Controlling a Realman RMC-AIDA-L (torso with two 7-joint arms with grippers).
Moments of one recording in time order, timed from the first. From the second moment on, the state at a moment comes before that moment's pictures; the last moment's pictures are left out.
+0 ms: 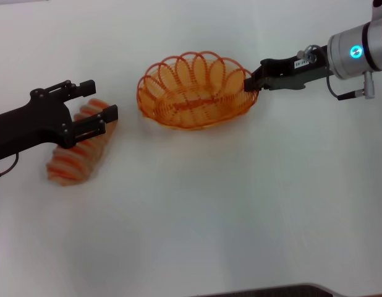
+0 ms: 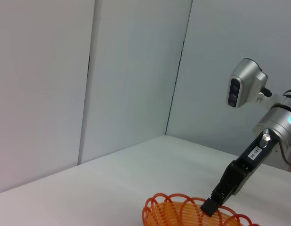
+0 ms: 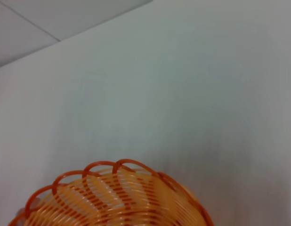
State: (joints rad) left arm -0.45 -2.12 0.52 0.59 1.99 1.56 -1.15; right arm 0.74 2.06 -0.86 -0.65 -2.36 -1.20 2.58
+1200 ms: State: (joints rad) left arm -0.45 -2.12 0.52 0.59 1.99 1.56 -1.14; right arm 0.74 2.08 -0.86 -0.63 -2.36 -1.13 2.59
